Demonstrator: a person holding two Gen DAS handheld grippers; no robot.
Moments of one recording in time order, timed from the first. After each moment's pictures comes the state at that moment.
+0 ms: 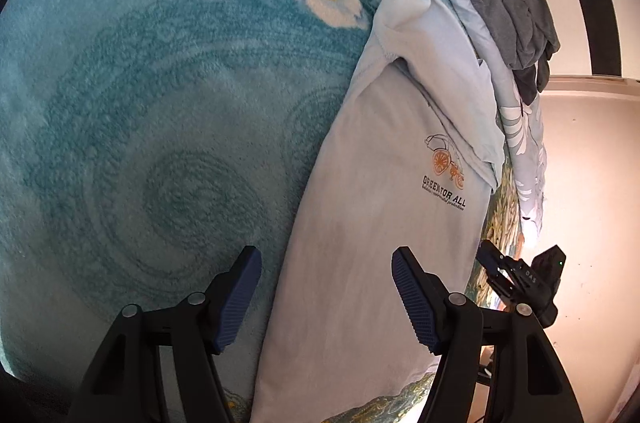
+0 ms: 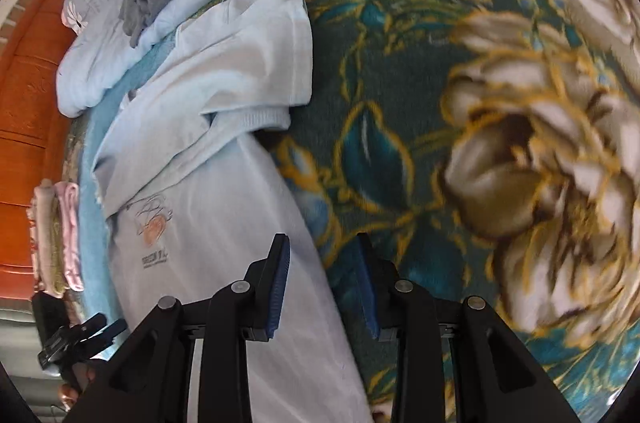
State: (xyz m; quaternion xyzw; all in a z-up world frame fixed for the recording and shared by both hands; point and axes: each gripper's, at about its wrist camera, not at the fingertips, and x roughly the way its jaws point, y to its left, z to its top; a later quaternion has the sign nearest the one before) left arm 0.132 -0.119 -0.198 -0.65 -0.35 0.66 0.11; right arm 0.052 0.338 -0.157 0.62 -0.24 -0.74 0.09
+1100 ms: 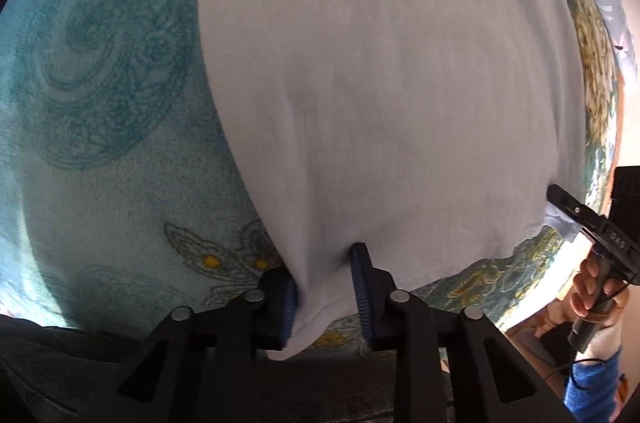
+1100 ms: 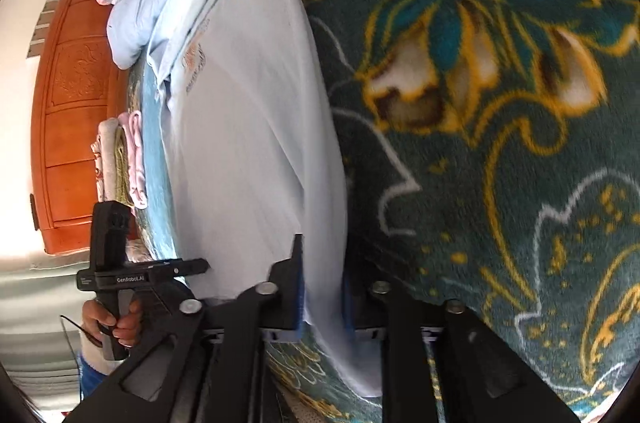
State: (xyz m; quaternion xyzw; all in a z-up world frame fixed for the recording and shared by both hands) left arm 0.215 -0.007 -0.196 -0.81 -0.07 0.57 0.12; right arm 0.199 0.346 -0.179 0.69 -0.30 -0.63 0.19
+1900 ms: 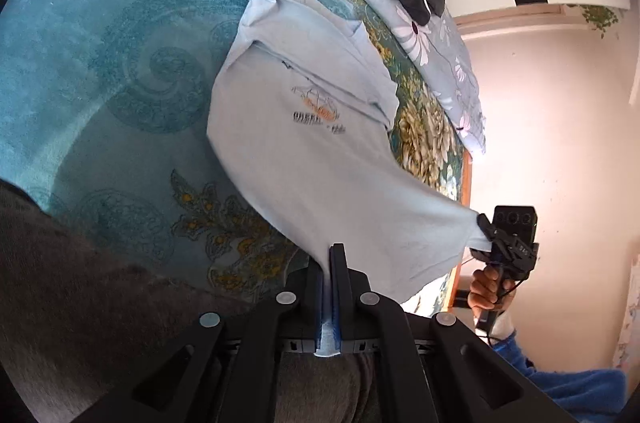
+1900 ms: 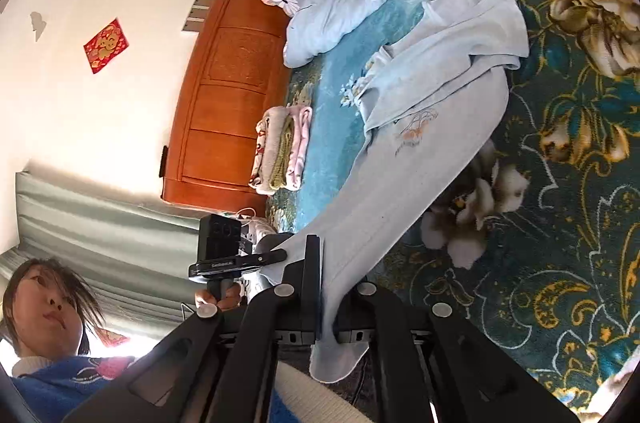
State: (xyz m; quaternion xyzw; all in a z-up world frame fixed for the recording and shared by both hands) left arm 0.260 -0.116 -0.049 -0.62 -0.34 0.67 0.23; right arm 0.224 0.362 -0.043 0.52 -0.40 -0.65 0.39
